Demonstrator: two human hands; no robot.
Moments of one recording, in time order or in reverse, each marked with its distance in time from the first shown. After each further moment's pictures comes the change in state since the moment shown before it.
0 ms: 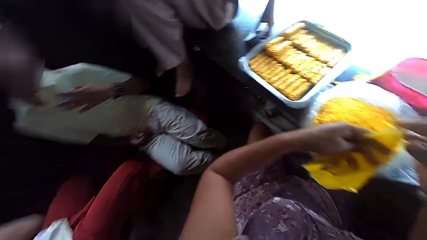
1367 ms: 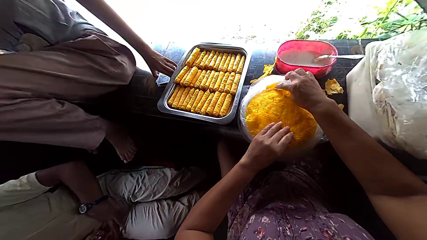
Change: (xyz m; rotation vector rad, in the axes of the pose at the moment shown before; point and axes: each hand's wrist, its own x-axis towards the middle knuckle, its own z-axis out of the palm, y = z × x) left_hand 0.031 -0.103 0.051 1.031 0.293 0.587; right_hand 0.088 0.104 -0.030 -1.002 -0.076 0.080
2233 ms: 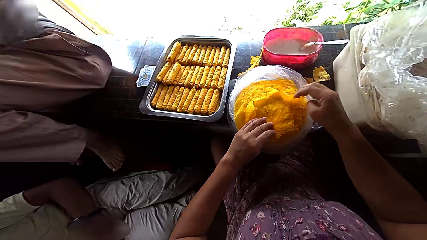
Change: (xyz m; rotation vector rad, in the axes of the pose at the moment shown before) left_hand -0.020 -0.020 -0.011 -0.175 -0.016 0.012; right_hand -0.108 -0.022 -0.020 0.329 0.250 0.211
